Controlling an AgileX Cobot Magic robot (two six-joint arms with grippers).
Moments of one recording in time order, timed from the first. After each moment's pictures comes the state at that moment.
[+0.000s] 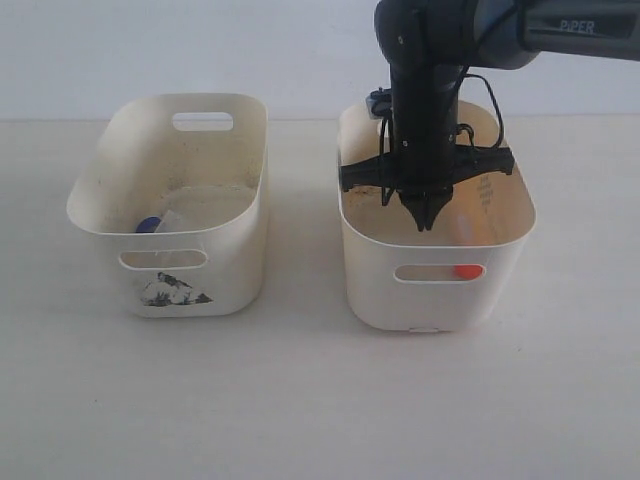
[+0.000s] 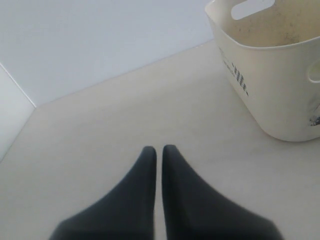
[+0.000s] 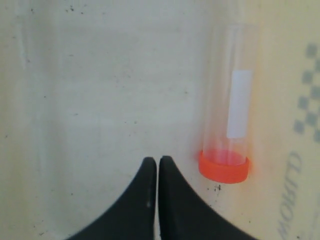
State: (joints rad) left arm -0.08 0.00 0.00 0.39 0.34 -0.03; right arm 0.39 2.18 -1.77 -0.16 1.22 0.54
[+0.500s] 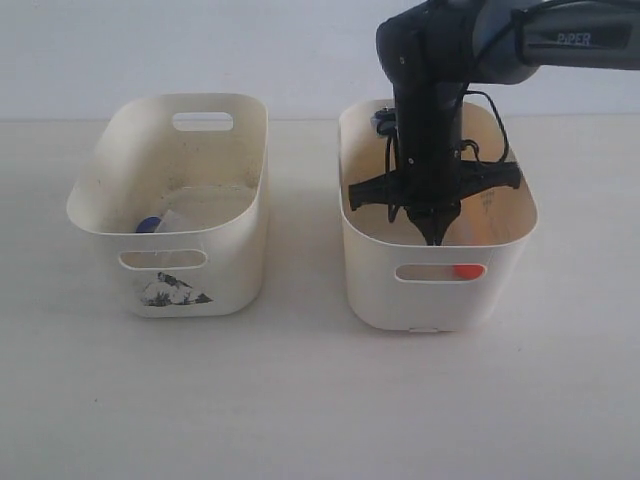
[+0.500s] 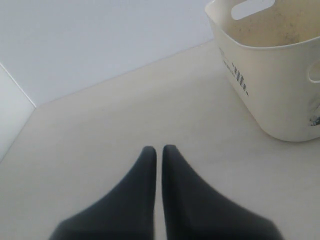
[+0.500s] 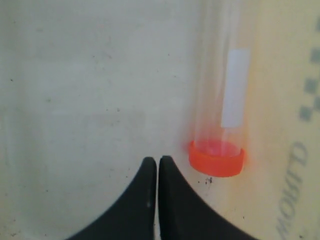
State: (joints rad) left arm -0.08 0.00 0.00 0.39 0.34 -0.03; right arm 0.38 2.18 -1.72 -0.18 1.22 0.54
